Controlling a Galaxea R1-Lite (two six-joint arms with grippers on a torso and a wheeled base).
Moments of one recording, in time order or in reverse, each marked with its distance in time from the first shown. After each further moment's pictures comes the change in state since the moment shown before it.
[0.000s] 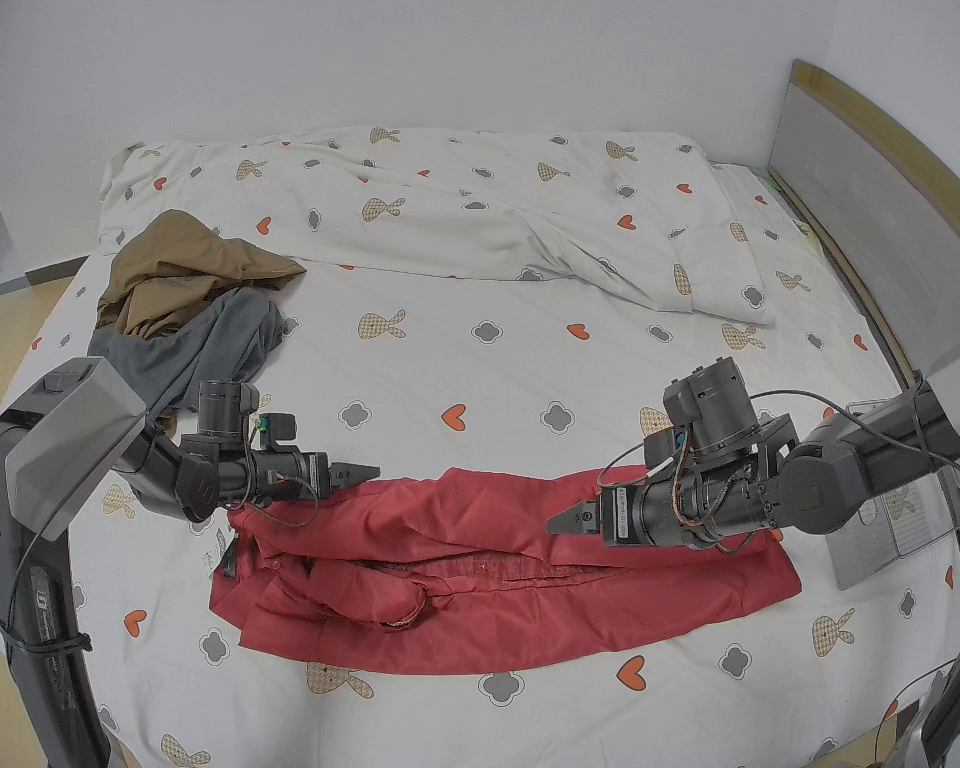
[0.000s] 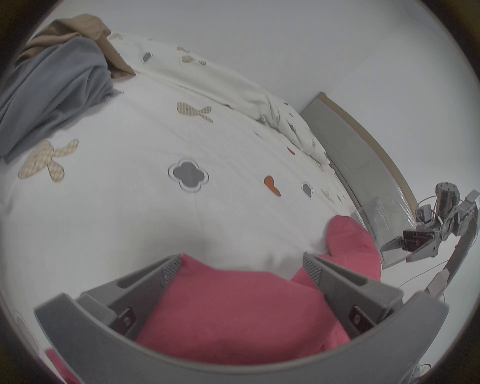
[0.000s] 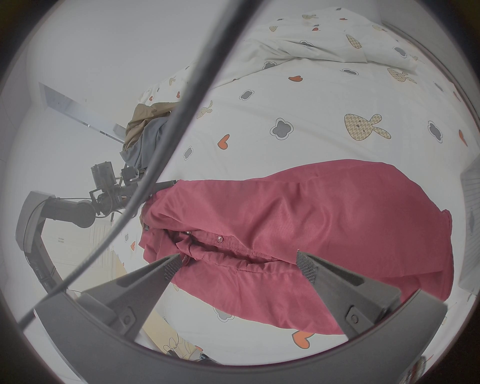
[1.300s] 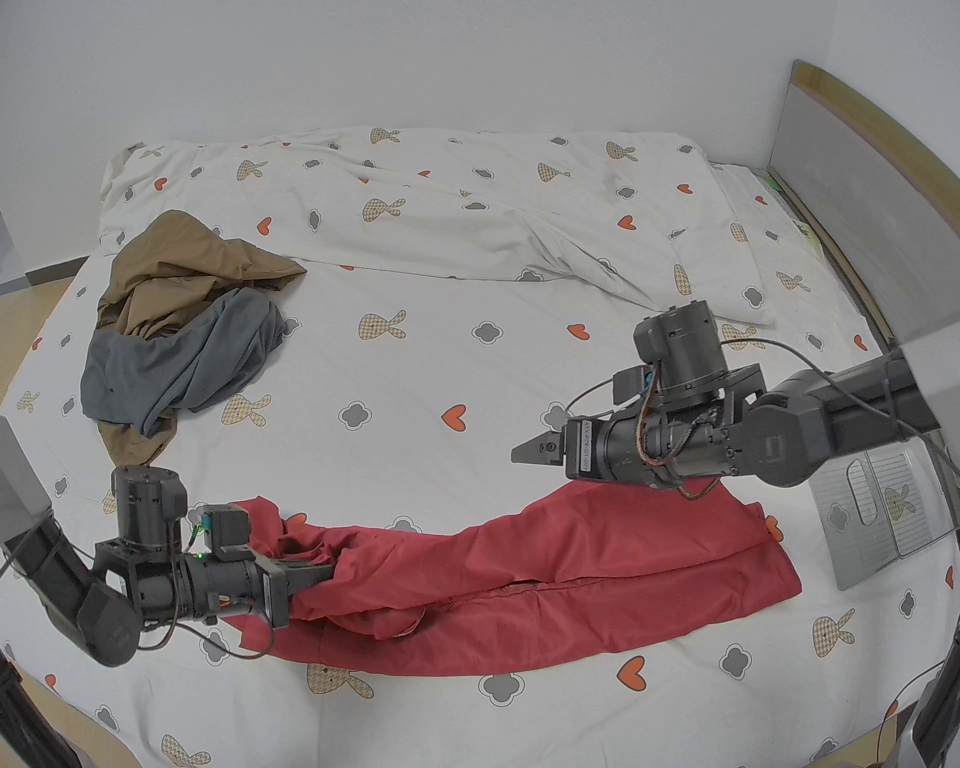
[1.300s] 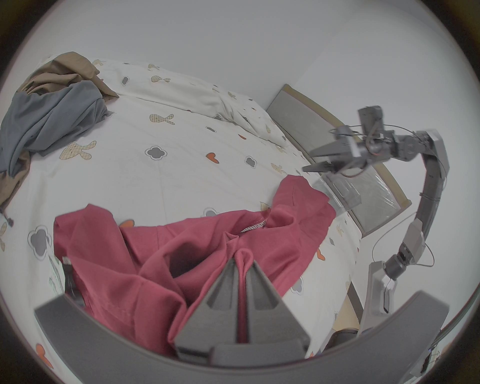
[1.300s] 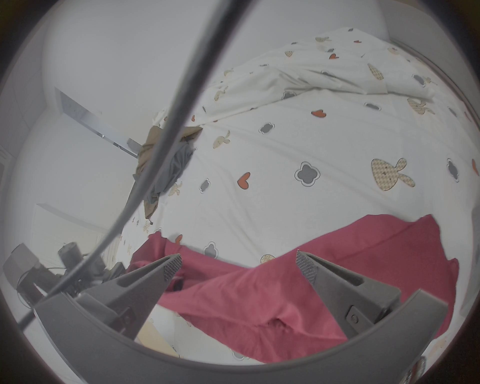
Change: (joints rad) left arm -0.069 -0.412 0.797 -0.407 -0.006 0.086; right arm 0.003 0.088 -0.244 0.004 -0.005 -0.004
